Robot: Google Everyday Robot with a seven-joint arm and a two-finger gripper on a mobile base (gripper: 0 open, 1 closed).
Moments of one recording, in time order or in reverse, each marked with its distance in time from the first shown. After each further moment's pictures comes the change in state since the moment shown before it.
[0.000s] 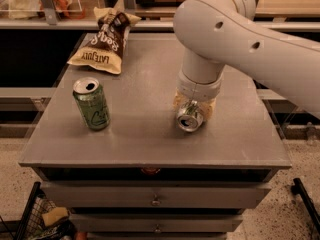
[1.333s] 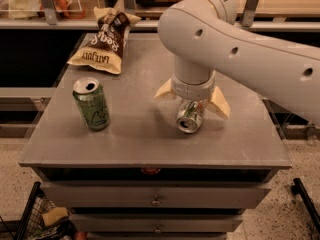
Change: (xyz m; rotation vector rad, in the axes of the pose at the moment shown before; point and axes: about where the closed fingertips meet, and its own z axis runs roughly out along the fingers) arm 0.008 -0.004 0.007 -0.084 0.056 -0.004
